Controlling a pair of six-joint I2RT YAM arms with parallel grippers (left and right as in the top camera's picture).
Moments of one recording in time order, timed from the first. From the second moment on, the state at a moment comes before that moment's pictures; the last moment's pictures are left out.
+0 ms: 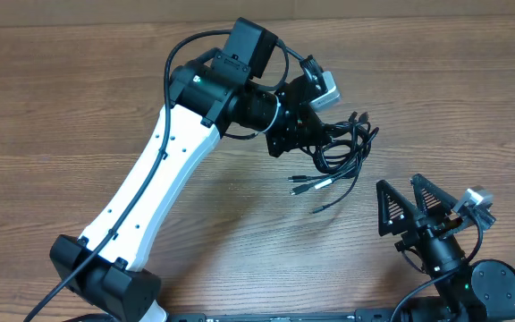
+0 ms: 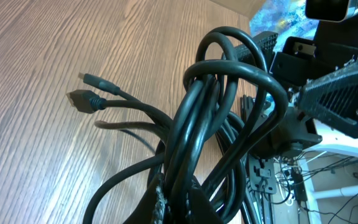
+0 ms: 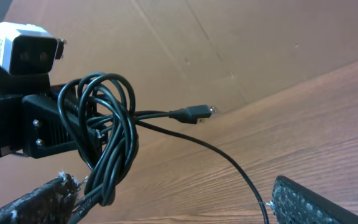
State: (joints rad) left arm -0.53 1.77 1.88 -1.12 0.87 0.48; right arm 0.05 0.13 0.41 -0.28 -0.32 0.61
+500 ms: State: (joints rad) left arm -0.63 1.77 1.88 -1.15 0.87 0.48; right arm 0.05 0.13 0.41 -0.30 -0.30 0.59
